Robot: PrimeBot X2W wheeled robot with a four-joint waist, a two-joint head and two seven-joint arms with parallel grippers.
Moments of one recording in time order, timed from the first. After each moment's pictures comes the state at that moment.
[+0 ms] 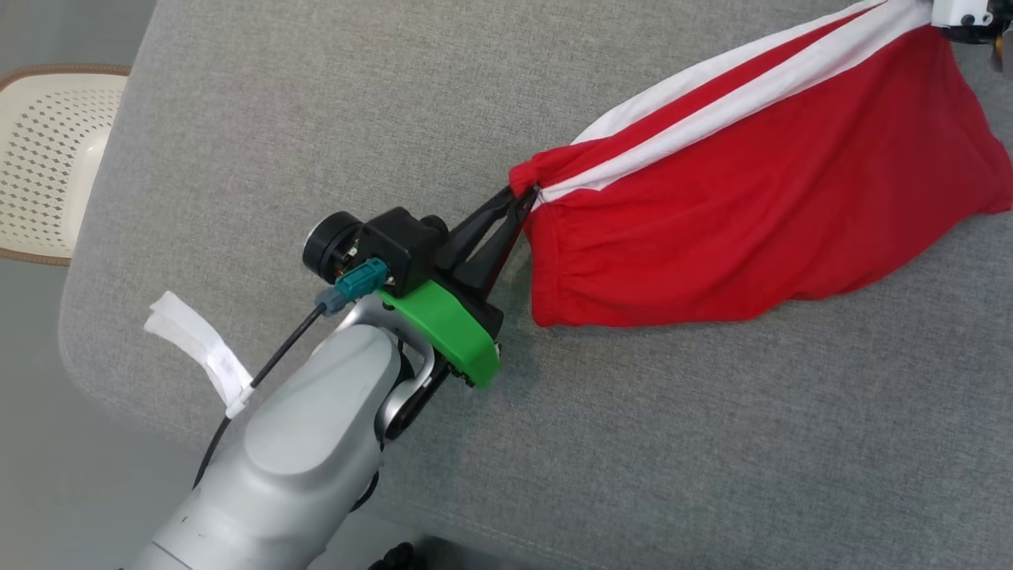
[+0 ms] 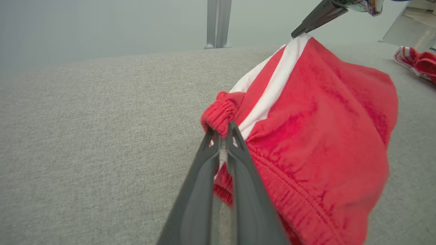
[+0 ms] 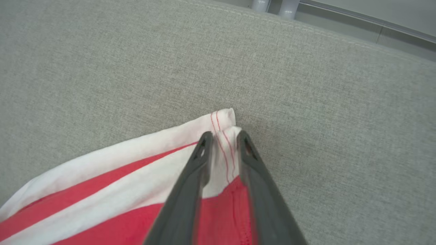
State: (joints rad) left arm -0.74 0.17 -0.81 0.45 -0.60 -0.13 -0.26; right arm -1.29 -0.36 0.14 0.87 0.34 0.13 0.93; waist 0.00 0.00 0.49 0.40
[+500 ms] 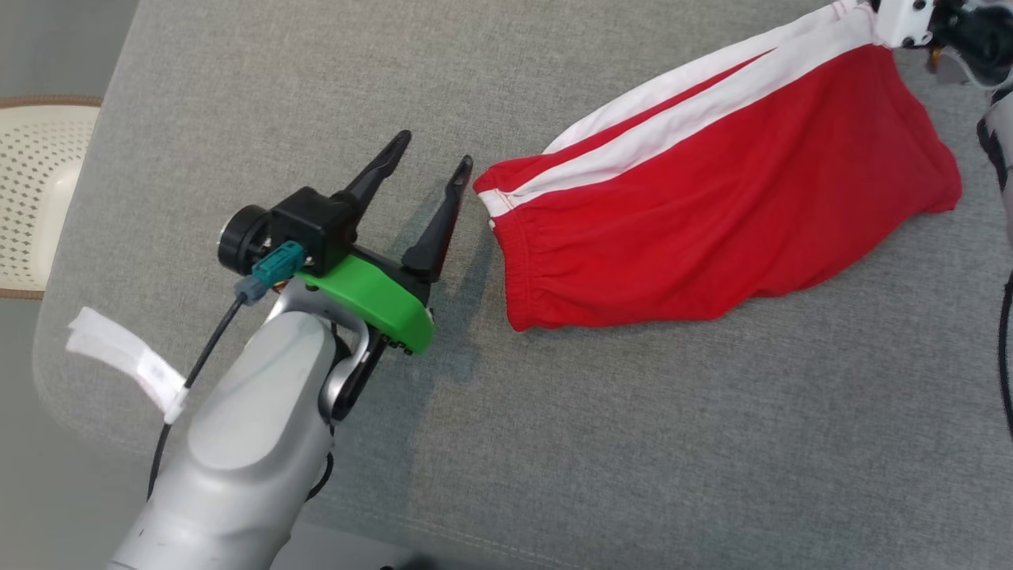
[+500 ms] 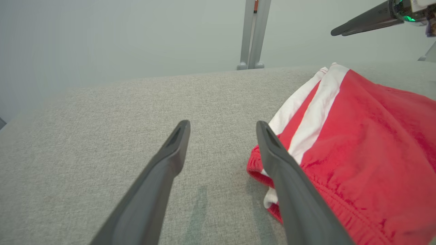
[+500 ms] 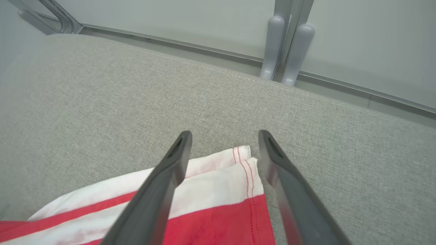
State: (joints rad) left arm -0.70 0.17 -0.60 0.49 -0.50 -0.13 -0.26; right arm -1.23 -0.35 0.25 0.81 0.44 0.13 0.63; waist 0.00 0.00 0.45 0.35
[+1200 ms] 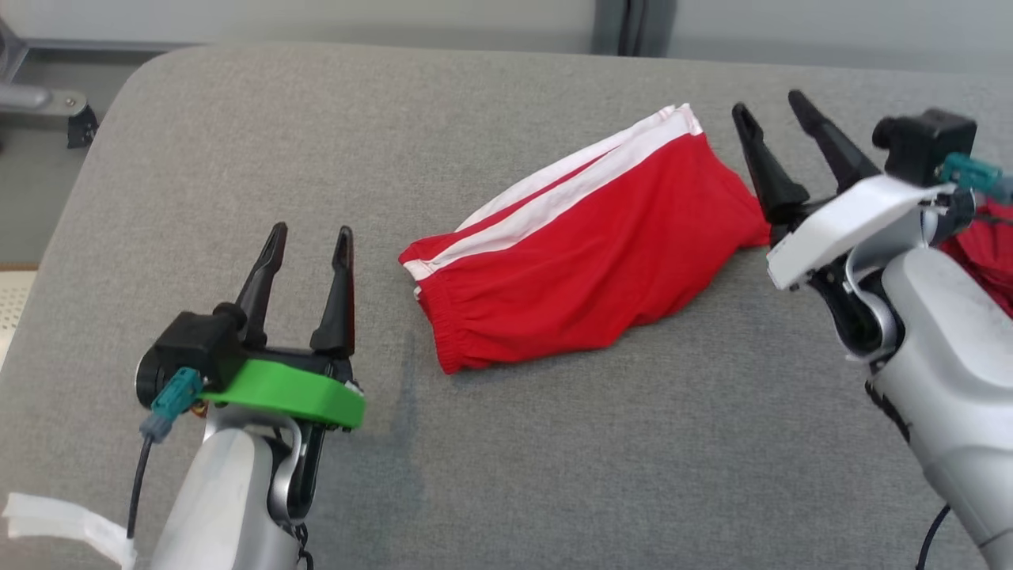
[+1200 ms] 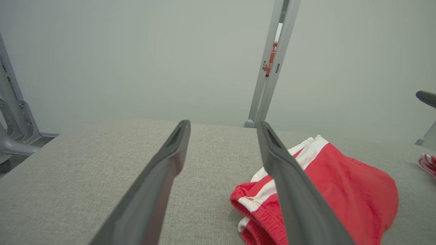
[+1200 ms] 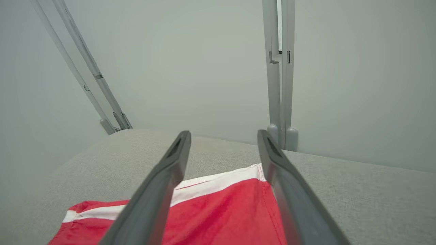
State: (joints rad) left arm -0.35 0.10 -0.20 0.30 -0.36 -0.11 -0.26; right arm -0.72 -0.39 0.46 0.50 0.69 0.13 -0.17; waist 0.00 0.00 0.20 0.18
